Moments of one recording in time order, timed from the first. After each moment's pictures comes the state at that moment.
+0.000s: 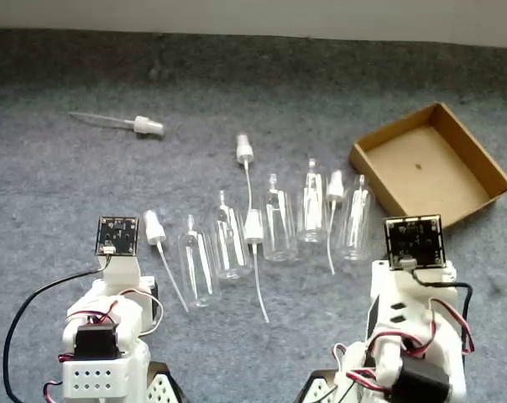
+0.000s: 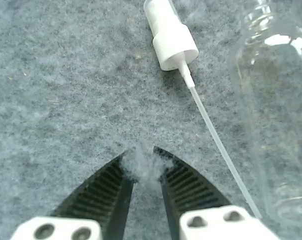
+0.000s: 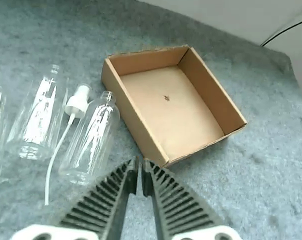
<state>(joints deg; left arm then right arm) -8.8 -104.1 95.9 75.5 3.8 14.7 -89.2 56.6 72.9 28.2</state>
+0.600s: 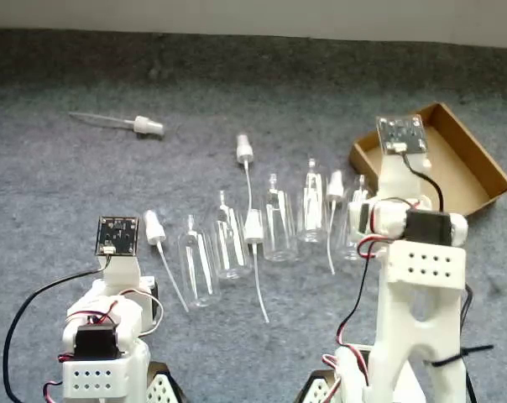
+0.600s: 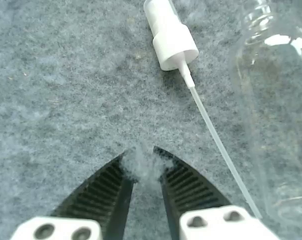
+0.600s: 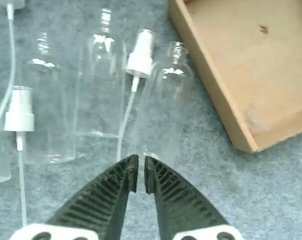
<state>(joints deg) -8.8 -104.1 95.9 75.5 3.8 0.3 -35.6 30.9 74.2 10.0</state>
